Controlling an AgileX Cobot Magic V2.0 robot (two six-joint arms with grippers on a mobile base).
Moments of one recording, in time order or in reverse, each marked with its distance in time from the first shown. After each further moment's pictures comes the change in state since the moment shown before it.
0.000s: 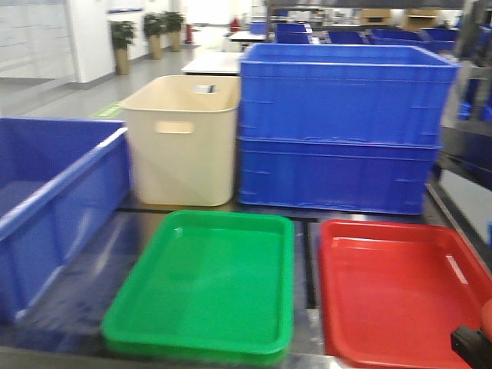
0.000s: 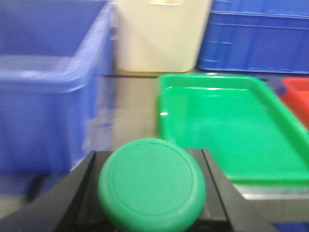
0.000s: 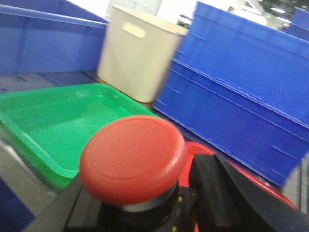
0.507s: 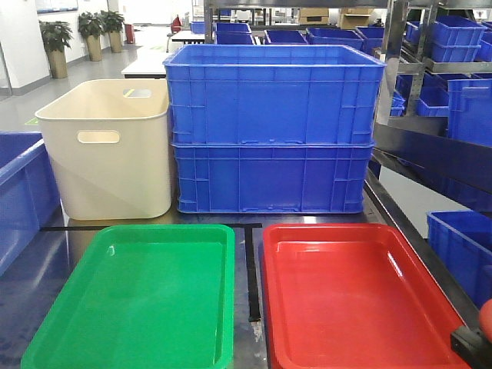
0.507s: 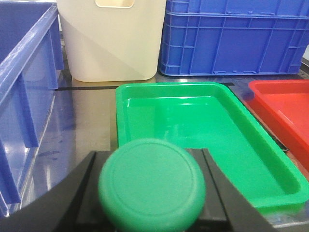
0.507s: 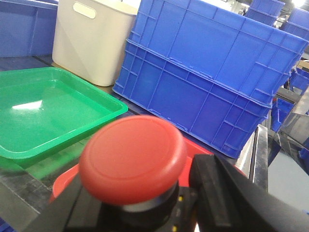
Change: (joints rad) left arm 0.000 0.002 0.000 -0.001 0.000 0.000; right arm 0.000 0.000 0.000 0.000 -0.001 0.000
